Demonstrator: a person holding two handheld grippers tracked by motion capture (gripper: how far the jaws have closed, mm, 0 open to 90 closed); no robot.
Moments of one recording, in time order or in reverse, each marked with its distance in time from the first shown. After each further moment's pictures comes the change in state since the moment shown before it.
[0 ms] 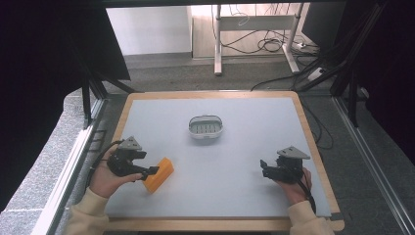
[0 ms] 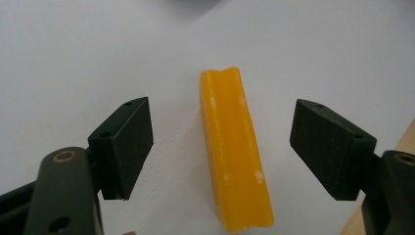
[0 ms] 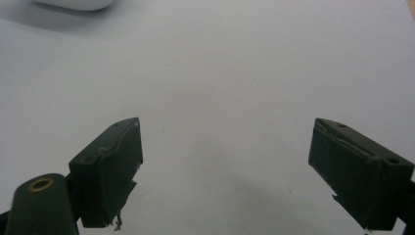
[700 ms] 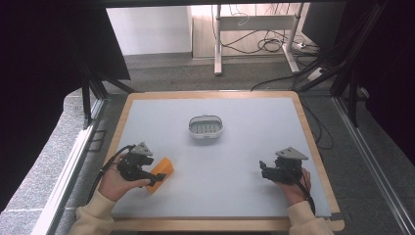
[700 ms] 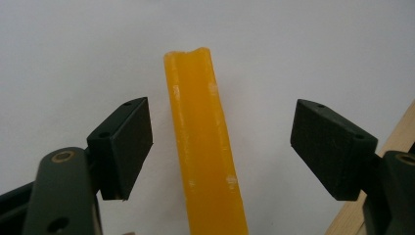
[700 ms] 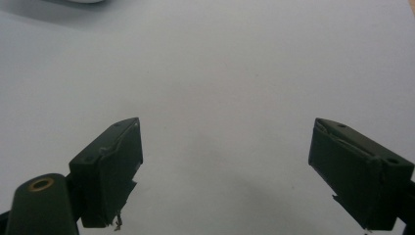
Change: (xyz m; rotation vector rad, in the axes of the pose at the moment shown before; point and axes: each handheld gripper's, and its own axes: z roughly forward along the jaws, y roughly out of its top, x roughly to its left) left arm -0.016 0.001 0.022 0.082 -0.015 0.022; right arm 0.004 -0.002 0.001 0.011 -0.010 -0.015
